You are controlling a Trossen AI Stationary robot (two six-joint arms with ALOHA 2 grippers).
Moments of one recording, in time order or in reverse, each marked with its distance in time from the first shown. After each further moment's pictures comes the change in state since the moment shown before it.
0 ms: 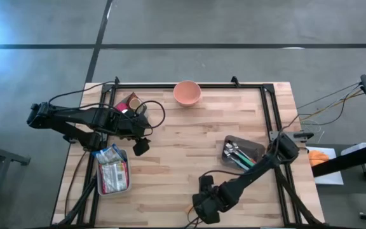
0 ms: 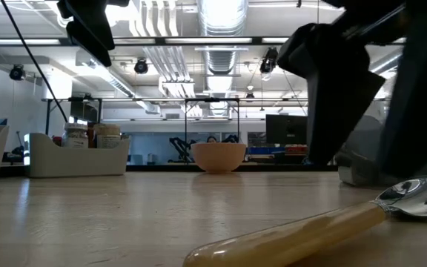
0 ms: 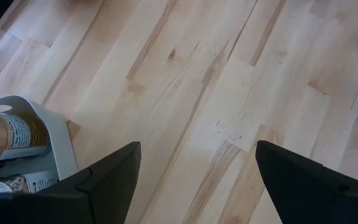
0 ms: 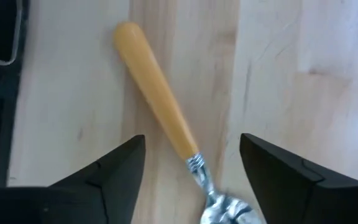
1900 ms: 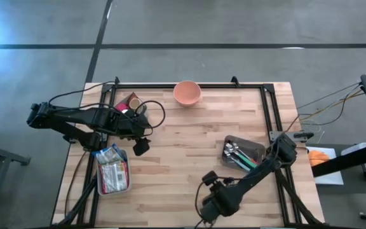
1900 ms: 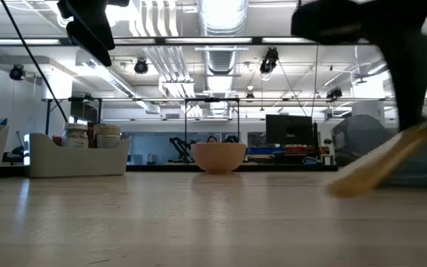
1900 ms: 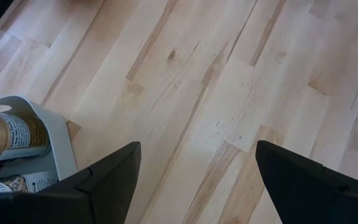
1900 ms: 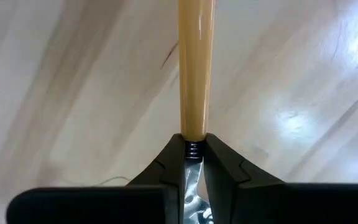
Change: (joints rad) left arm 0.000 0.000 0.000 0.002 0.000 0.000; right arm 0.019 0.056 0.183 -0.545 0.009 -0.365
